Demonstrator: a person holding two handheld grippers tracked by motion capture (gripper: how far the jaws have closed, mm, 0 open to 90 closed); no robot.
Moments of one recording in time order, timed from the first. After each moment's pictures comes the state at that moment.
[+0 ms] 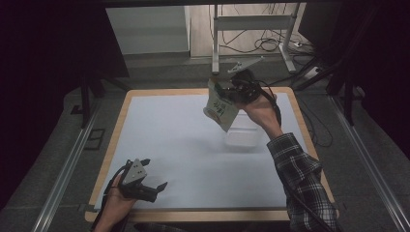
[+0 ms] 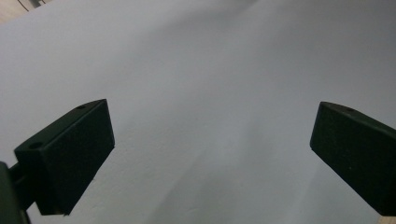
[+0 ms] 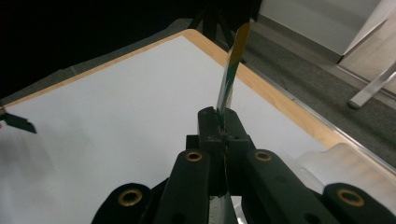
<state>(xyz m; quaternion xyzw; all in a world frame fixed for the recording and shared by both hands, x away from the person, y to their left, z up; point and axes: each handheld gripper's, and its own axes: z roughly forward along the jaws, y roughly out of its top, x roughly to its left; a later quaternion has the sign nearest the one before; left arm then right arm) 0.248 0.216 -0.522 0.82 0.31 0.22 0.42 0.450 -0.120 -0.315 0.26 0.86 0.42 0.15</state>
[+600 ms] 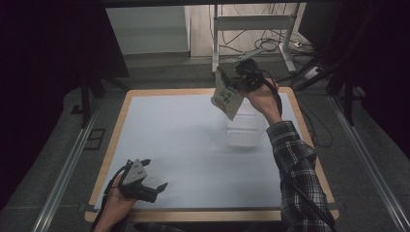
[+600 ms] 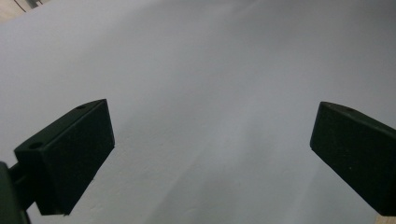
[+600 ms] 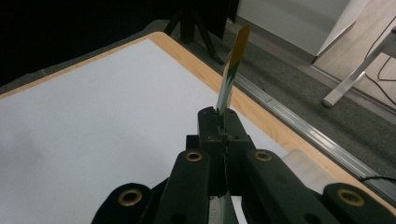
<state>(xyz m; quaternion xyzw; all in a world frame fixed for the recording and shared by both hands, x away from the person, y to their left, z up) 0.247 0.215 -0.522 0.82 0.31 0.22 0.42 0.494 -0.131 -0.316 0.27 0.85 0.41 0.18</state>
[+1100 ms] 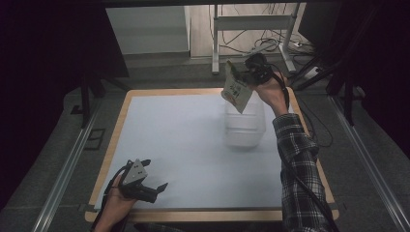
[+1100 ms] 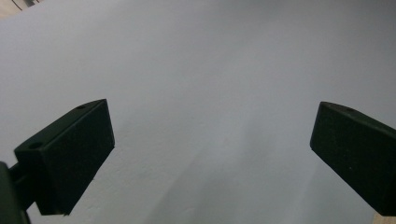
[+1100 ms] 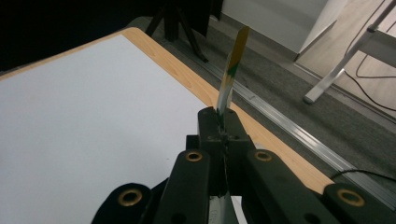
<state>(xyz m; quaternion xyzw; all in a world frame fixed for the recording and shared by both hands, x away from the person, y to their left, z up) 0.248 0.215 -0.522 0.82 0.31 0.21 0.42 0.524 -0.159 -0.318 0.28 0.85 0.40 0.20</state>
